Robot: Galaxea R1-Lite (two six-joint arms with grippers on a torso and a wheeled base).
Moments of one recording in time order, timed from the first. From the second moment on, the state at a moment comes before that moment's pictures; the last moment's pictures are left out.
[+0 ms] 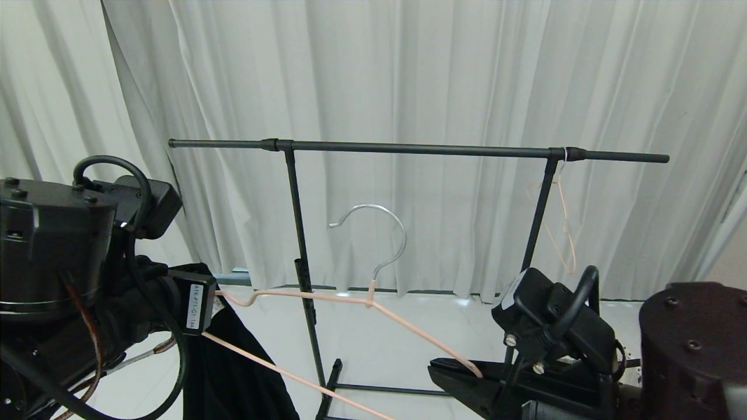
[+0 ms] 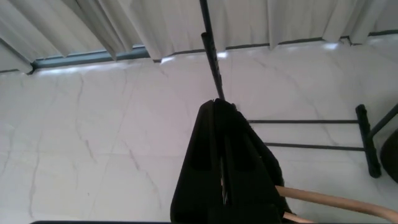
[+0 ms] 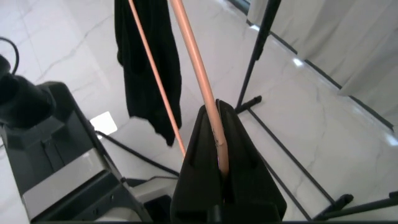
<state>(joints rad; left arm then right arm) -0.55 1.27 -0.75 0.02 0.56 -0.03 1.19 1.50 -0.66 -0.47 -0.15 0.18</state>
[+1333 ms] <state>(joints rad) -0.61 1.29 -0.72 0.04 0.63 -0.03 1.18 1.49 -0.63 -0.47 -0.17 0.18</state>
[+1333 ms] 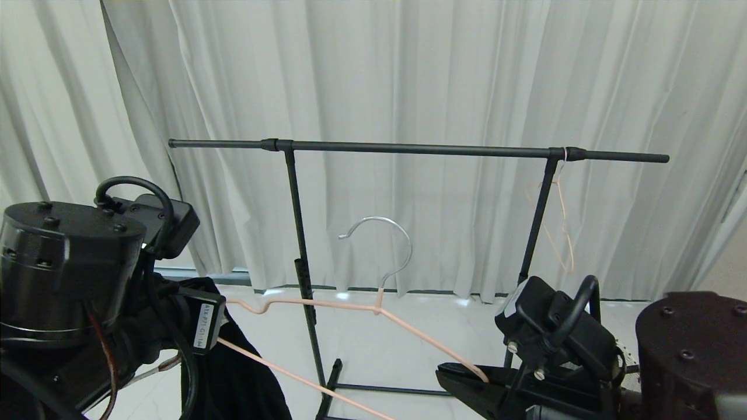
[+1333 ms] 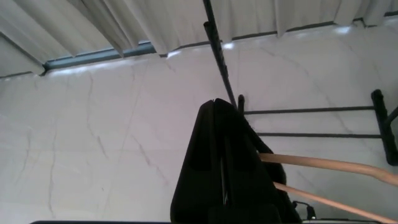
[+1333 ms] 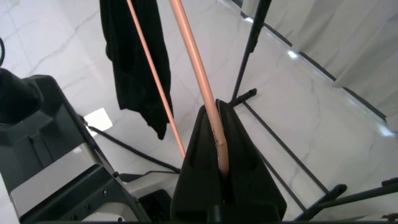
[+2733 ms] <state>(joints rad) -1.02 1.32 -0.92 0.04 0.63 -0.19 1.28 1.63 -0.67 -0.62 -0.23 0.17</state>
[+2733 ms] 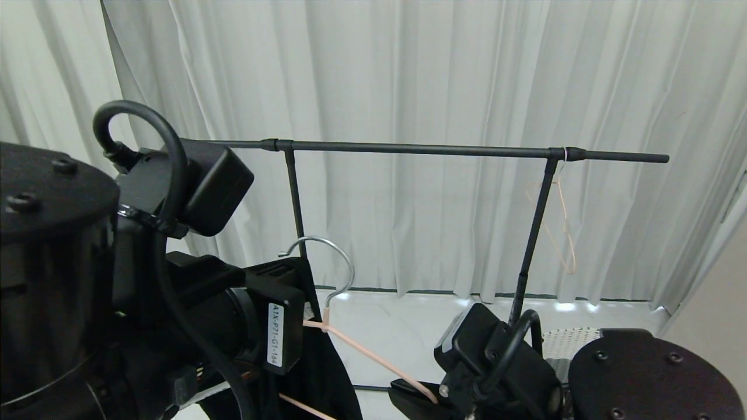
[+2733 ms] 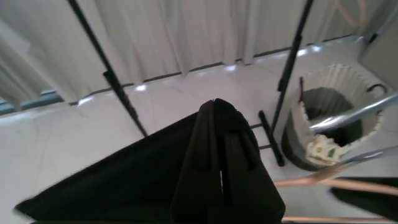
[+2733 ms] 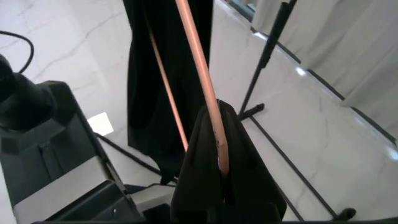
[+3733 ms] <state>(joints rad) -1.13 1.34 -0.93 0.04 0.73 -0.19 1.20 1.62 -0.70 -0.65 -0.36 0.25</state>
